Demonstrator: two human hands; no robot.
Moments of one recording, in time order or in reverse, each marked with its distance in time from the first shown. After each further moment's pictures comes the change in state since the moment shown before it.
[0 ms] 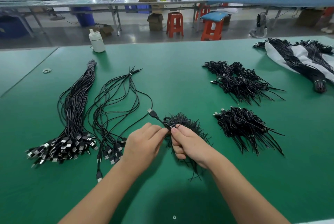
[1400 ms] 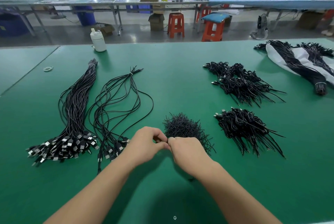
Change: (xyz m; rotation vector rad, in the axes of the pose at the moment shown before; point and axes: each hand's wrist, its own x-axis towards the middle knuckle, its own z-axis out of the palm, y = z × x) left_hand 0.031 0.006 -0.022 -0.421 -0.676 -0.829; right_hand 0.004 0.015 0.015 -1.539 0.089 -0.210
